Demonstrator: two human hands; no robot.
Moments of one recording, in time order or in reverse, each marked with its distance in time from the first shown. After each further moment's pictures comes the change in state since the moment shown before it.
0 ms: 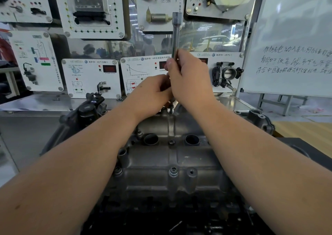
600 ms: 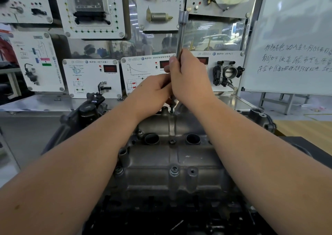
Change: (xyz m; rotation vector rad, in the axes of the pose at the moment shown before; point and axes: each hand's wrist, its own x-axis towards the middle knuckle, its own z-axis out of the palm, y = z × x) left_hand 0.001 -0.002 0.001 -0.032 0.002 -0.009; right_hand 0.004 0.000 0.002 0.069 -0.056 0.096
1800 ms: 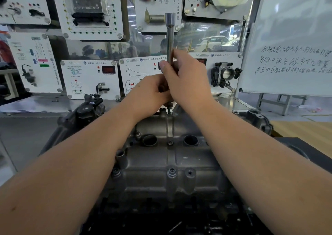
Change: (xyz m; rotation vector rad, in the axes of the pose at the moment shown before) left_hand 0.000 0.003 -0.004 0.018 -0.015 0.004; right_hand -0.006 -0.003 -0.004 -0.035 0.023 -0.098
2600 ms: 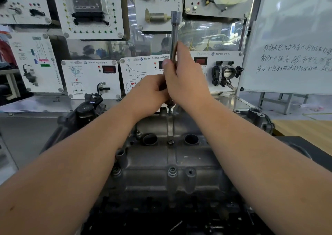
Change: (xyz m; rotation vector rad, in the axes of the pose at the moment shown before) left_hand 0.000 -0.004 0.000 0.020 0.009 0.051; right_hand 0.000 0.000 0.003 0.042 -0.045 0.028
